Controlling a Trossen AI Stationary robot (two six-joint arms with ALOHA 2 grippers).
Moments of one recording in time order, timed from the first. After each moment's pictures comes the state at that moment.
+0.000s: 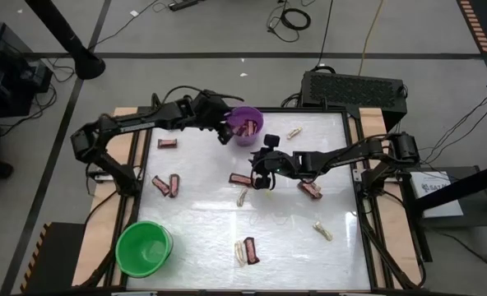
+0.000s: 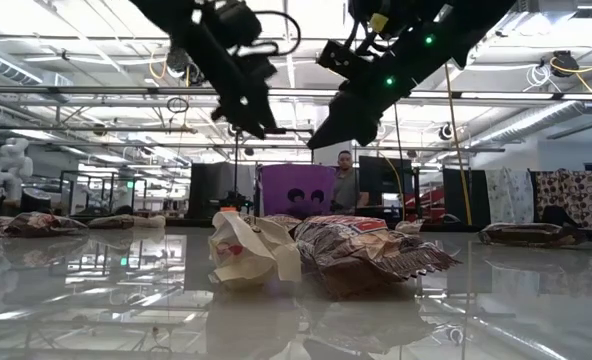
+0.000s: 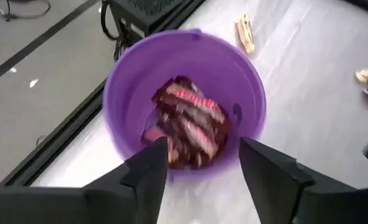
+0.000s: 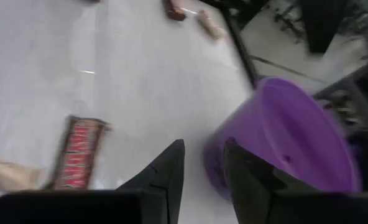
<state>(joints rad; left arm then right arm) 0.47 1.55 1.23 -0.45 -0.01 -0.12 -0.01 1.64 0.95 0.11 0.46 -0.26</state>
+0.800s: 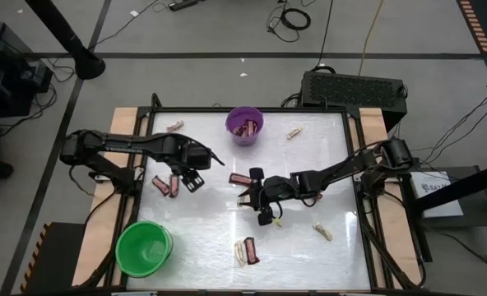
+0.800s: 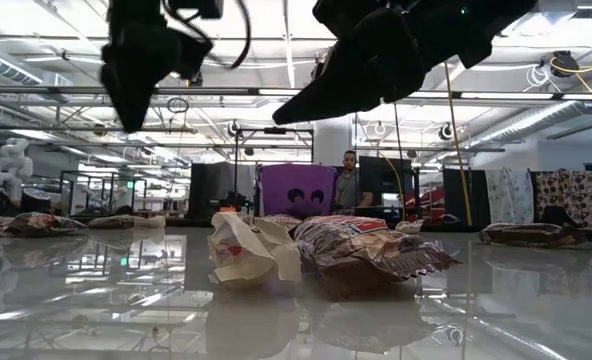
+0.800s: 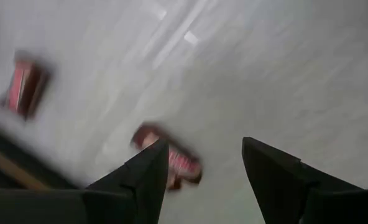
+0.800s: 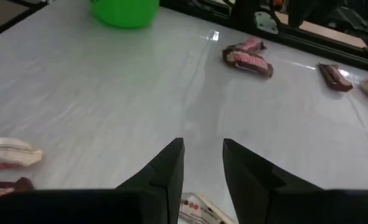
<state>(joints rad) 0.04 1.44 1.20 -1.30 -0.08 -0.67 0.17 1.73 0.95 0.29 0.10 -0.16</state>
